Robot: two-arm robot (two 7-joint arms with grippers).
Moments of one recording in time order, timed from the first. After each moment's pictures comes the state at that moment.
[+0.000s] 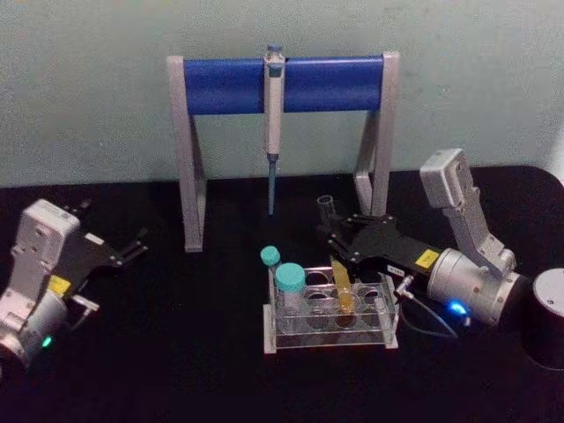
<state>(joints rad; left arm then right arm) -0.20 0.60 0.45 -1.41 -0.25 -0.12 0.03 0.33 0.44 -0.46 -1.42 0.39 0.08 0.51</state>
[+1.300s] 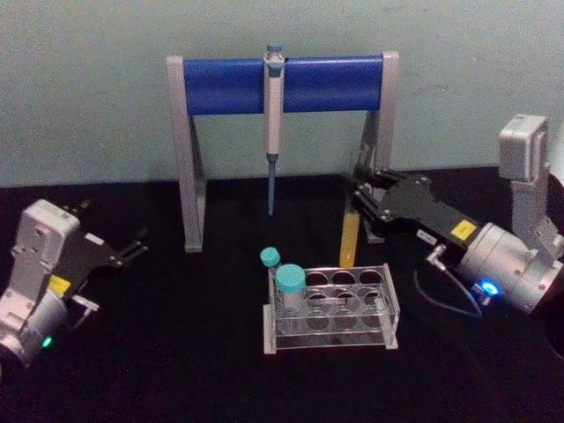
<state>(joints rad) -0.20 0.60 0.45 -1.41 -0.25 -0.12 0.03 0.26 0.46 -0.36 -1.53 0.54 -0.03 0.52</state>
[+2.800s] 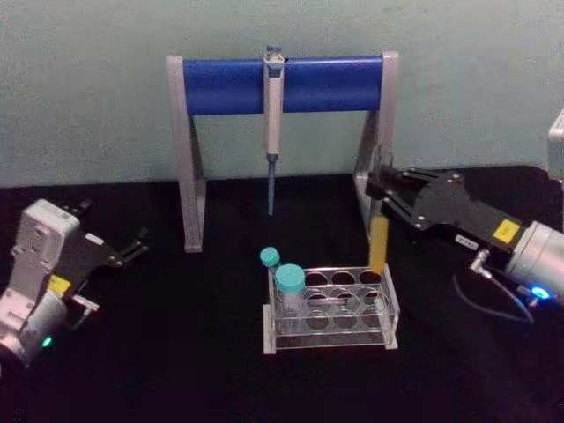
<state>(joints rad) -0.20 0.60 0.45 -1.41 -0.25 -0.12 0.03 0.20 0.60 -0.32 -1.67 0.58 -0.01 0.57</state>
